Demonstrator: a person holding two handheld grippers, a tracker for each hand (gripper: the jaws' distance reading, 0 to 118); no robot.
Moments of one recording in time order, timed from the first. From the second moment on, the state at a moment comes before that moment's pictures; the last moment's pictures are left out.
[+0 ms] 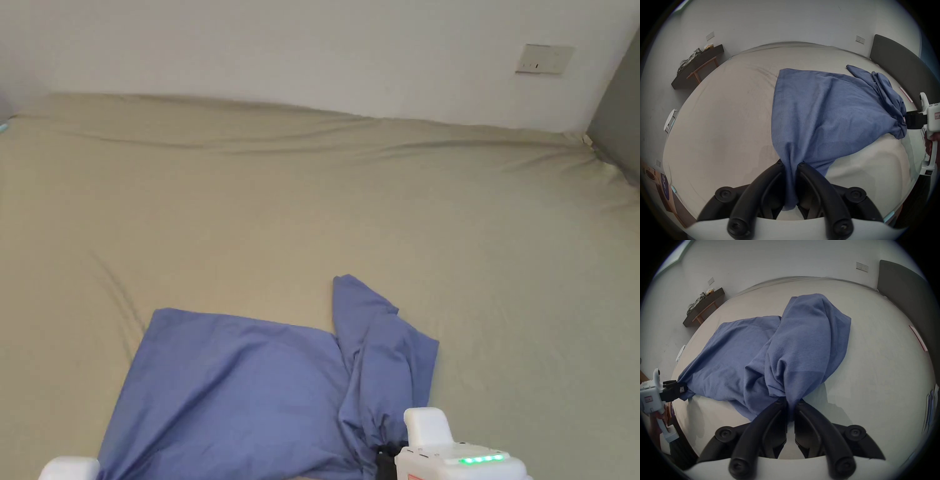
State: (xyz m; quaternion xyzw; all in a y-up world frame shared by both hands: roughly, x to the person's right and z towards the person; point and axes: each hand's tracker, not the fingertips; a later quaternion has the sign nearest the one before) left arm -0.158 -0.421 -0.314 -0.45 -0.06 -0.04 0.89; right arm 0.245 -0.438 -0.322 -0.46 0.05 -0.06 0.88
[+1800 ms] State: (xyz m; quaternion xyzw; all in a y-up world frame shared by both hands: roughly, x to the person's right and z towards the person) left arm -0.062 -0.159 -0.264 -0.06 -0.07 -0.06 0.99; right arm 0.175 -0.157 -0.228 -0.08 0.00 0.13 0.99
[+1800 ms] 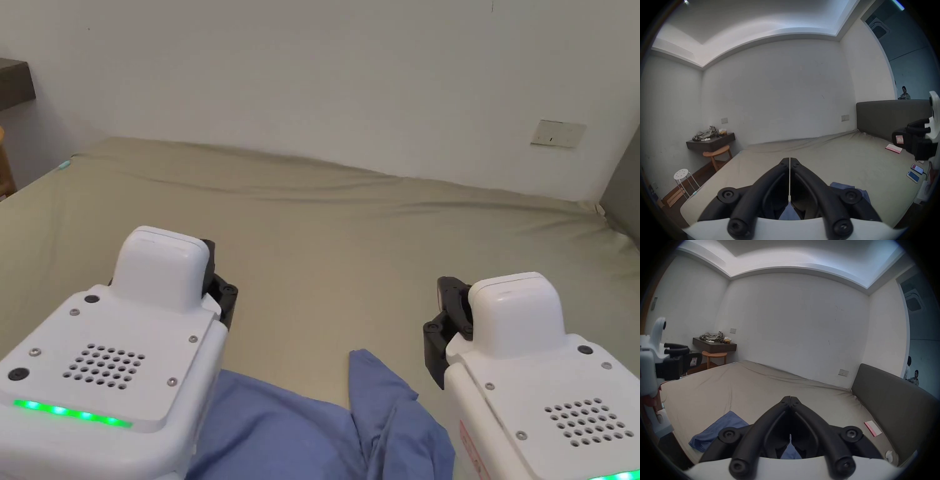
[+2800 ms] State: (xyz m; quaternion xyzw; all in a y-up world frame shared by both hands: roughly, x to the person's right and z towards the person) left arm -0.119 -0.466 -0.566 -0.46 -0.02 -0.05 0.89; right arm 0.251 -0.273 -0.355 -0.26 -0.02 0.12 0.96
